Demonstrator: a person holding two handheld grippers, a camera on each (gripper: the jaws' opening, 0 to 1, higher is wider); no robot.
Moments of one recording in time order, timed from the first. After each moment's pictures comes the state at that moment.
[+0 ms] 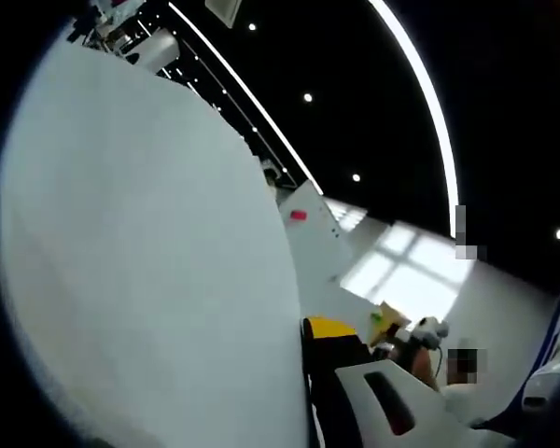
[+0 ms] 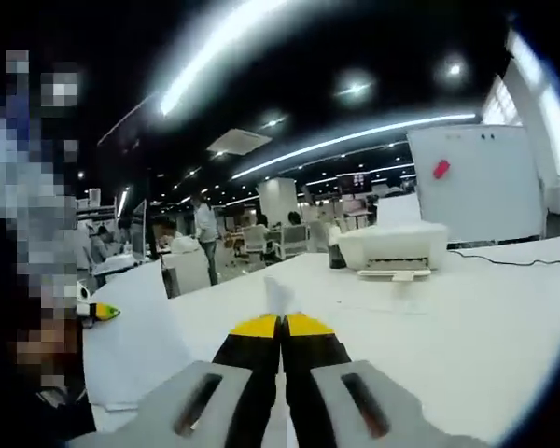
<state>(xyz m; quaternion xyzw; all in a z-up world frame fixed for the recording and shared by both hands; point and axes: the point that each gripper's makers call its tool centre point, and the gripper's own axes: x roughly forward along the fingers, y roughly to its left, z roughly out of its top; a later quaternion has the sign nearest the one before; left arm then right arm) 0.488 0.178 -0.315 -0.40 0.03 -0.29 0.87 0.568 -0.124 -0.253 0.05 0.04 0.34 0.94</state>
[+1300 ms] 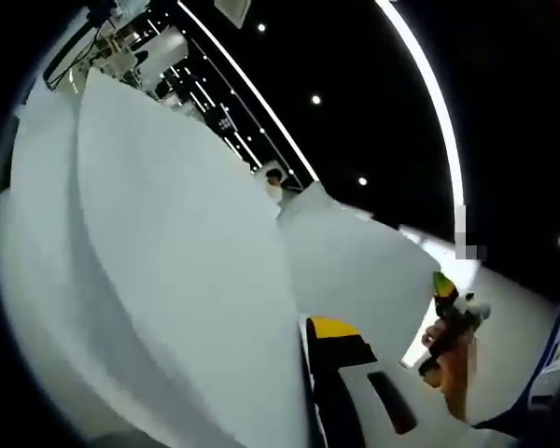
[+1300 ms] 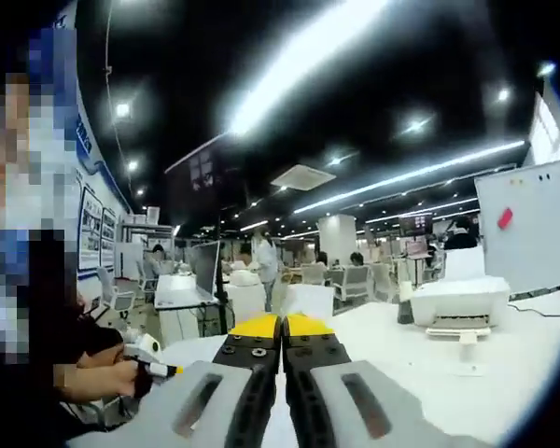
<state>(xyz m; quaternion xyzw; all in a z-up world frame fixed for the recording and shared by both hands) 0.491 0.180 -0.330 -0.42 0.04 -0.27 0.87 0.489 -0.030 -0.139 0.06 -0.06 0.48 0.87</state>
